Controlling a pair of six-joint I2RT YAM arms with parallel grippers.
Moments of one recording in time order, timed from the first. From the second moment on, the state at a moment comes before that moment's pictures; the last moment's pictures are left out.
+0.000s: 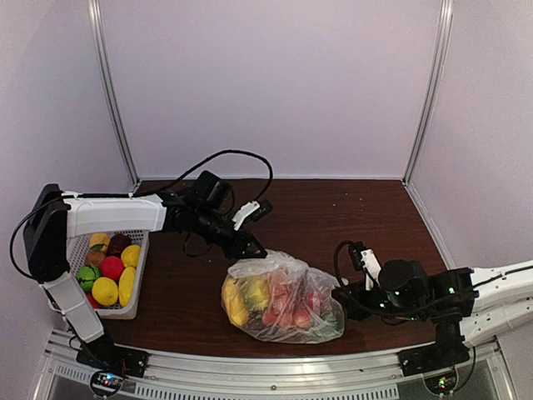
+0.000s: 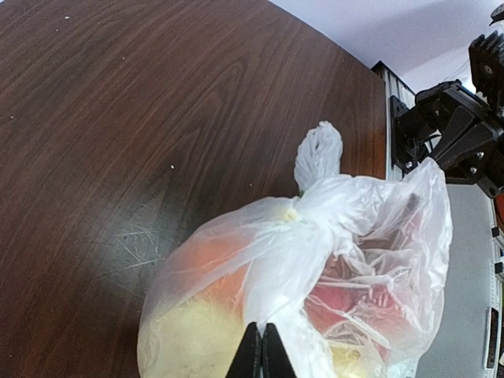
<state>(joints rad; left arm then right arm) -0.79 1.71 1.19 -0.32 0.64 0.03 1.29 0.89 0.47 -0.19 0.35 0.79</state>
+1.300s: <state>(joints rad) -0.94 1.24 0.82 -0.06 0.22 -0.27 1.11 1.01 0.75 -0.20 0.37 0.53</state>
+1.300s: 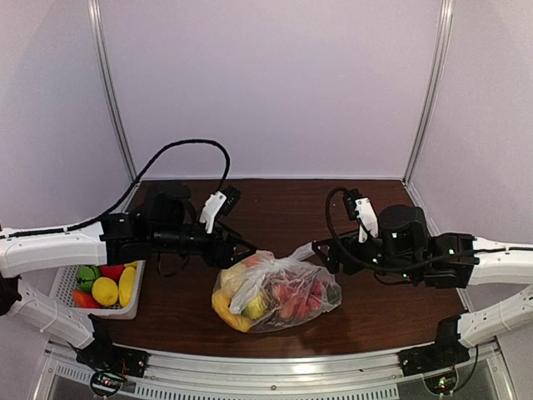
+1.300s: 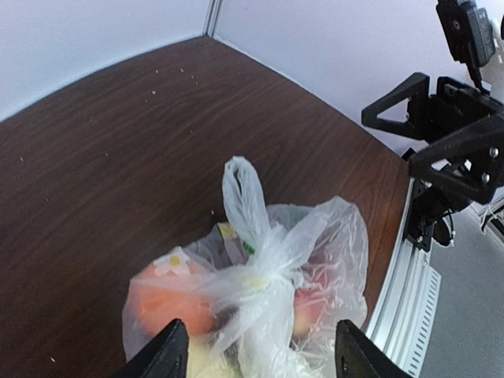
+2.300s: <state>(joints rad) -0.75 1.42 1.06 -0.21 0.53 0.00 1.09 1.52 1.06 -0.32 0.20 0.50</state>
